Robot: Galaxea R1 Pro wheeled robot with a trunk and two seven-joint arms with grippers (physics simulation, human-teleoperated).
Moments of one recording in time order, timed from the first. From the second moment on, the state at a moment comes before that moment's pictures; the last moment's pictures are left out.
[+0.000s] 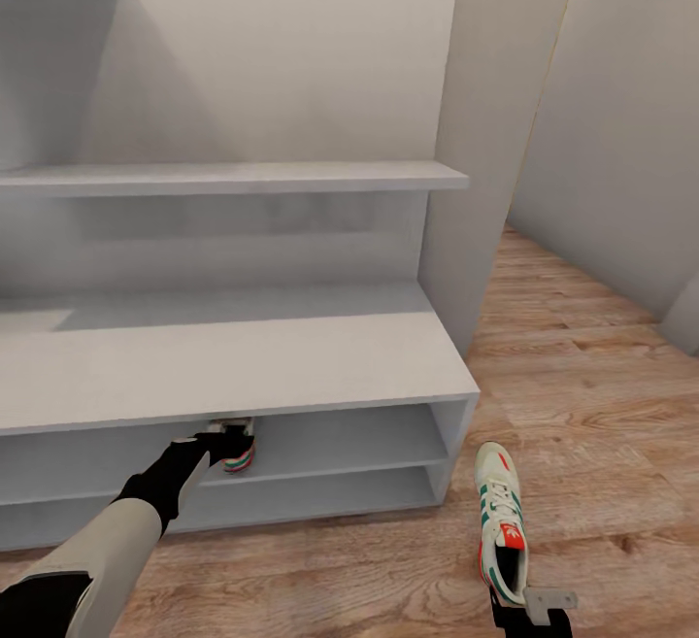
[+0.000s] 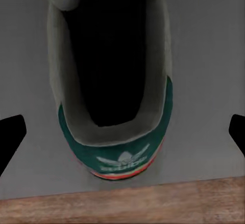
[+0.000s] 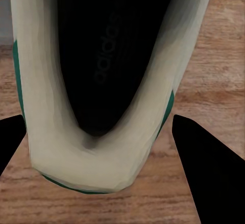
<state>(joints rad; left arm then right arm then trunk) -0.80 0.08 0.04 -0.41 -0.03 0.28 -0.08 -0.40 -0.10 -0.14 -0.06 0.19 -0.60 -0.10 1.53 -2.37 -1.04</state>
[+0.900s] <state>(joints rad) -0.70 0.13 0.05 -0.41 0.02 0.22 -0.10 -0.40 -0.10 -0.14 -0.06 0.19 -0.60 -0.09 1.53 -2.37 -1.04</state>
